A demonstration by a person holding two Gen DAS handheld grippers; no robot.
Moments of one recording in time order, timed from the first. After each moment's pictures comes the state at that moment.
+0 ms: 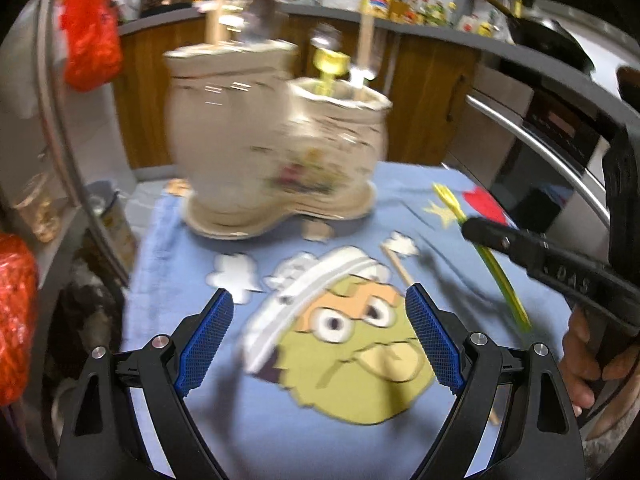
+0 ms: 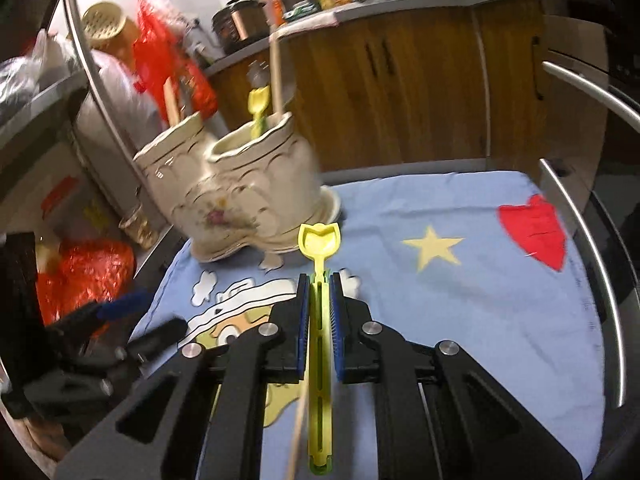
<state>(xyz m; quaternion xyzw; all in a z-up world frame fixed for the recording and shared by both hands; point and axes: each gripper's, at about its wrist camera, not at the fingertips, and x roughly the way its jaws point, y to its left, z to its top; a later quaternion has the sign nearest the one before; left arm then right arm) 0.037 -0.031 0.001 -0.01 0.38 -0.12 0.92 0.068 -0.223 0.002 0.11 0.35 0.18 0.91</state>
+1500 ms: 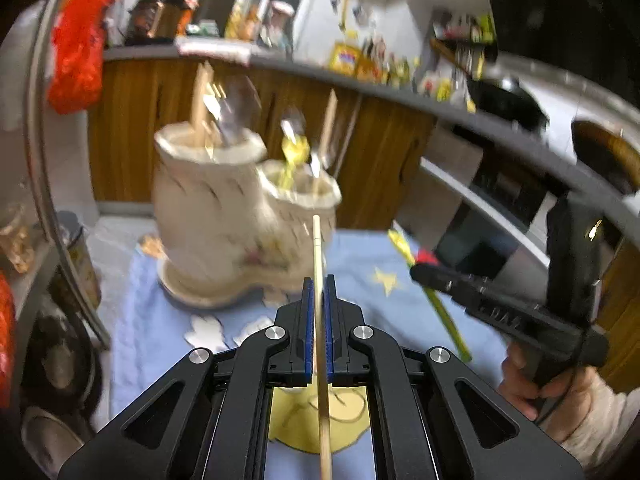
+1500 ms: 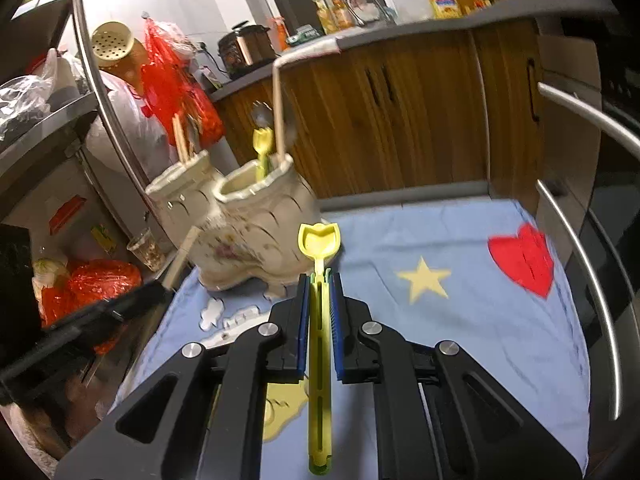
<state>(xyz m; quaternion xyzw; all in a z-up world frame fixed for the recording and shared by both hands) 0.021 0.009 0.059 -0.08 0.27 -0.19 0.94 0.069 -0.218 0.030 0.11 0.31 0.19 0.93</state>
